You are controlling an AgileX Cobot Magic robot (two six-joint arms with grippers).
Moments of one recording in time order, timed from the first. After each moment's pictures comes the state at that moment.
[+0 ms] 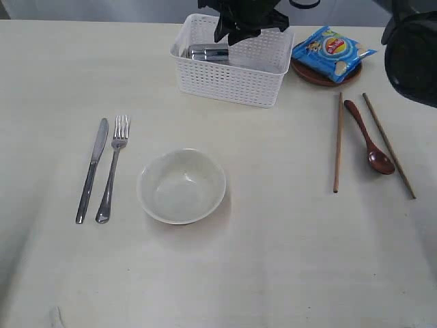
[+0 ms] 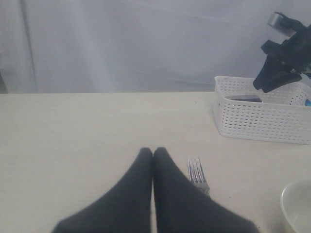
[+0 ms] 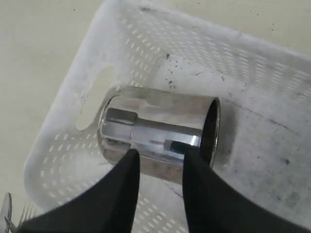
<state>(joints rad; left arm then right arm) -0.16 0.00 0.00 -0.03 0.22 -0.04 0.36 2.47 -2.28 0.40 0.99 0.04</state>
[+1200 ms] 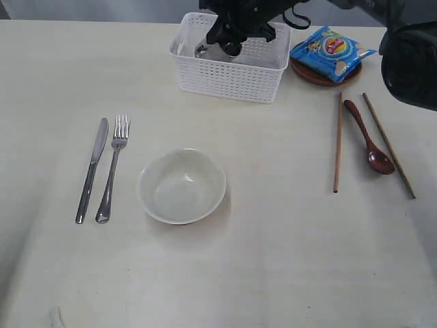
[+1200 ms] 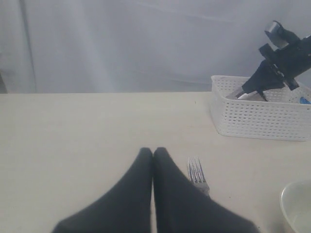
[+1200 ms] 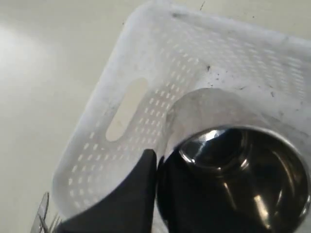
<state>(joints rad) -0.16 0.00 0.00 -0.03 0.22 -0.04 0.31 2.54 -2.28 0.73 0.94 -0.25</state>
